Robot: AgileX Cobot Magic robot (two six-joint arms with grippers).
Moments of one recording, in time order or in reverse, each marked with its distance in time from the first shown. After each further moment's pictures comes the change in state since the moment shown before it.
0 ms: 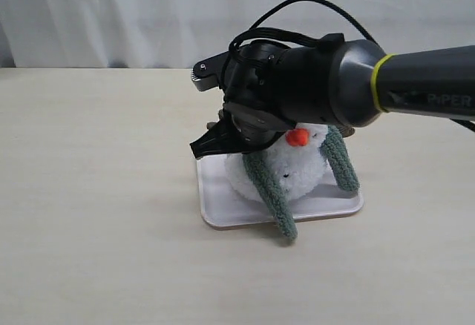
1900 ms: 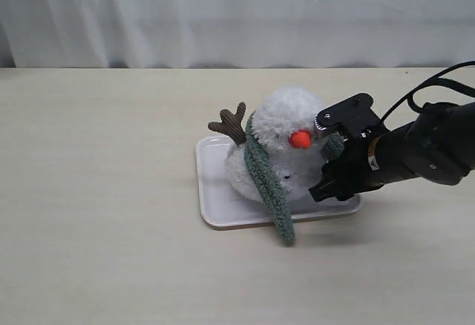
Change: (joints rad) left arm 0.000 0.000 0.000 0.000 0.000 0.000; right arm -0.448 -0.158 0.556 0.058 -0.621 -0.409
